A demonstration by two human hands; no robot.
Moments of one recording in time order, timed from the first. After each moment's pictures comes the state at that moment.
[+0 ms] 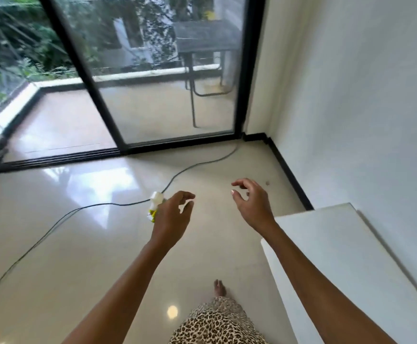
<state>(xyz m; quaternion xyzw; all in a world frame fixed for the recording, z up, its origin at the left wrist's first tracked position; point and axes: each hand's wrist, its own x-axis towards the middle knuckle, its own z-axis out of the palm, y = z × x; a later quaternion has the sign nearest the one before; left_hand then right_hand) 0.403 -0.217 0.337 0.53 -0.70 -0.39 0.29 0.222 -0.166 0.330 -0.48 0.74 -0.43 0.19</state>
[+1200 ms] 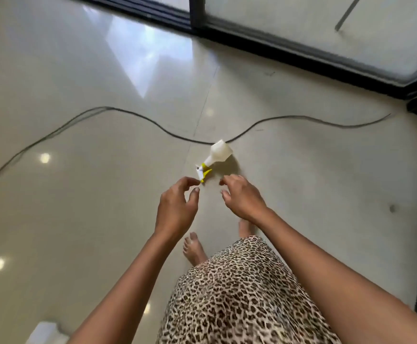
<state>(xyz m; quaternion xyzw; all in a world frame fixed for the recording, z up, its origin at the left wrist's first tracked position) 0.543 -0.641 0.006 0.75 -0.47 -0.42 0.19 0.386 -0.675 -0.051 -0.71 0.60 0.05 0.36</state>
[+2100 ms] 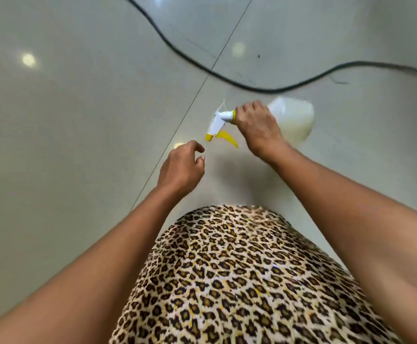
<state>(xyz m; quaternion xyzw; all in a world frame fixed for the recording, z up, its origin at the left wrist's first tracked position) 0.551 -0.699 -0.339 0.80 -0.42 -0.43 0.03 0.413 -0.806 -0.379 -0.86 0.43 0.20 0.16</state>
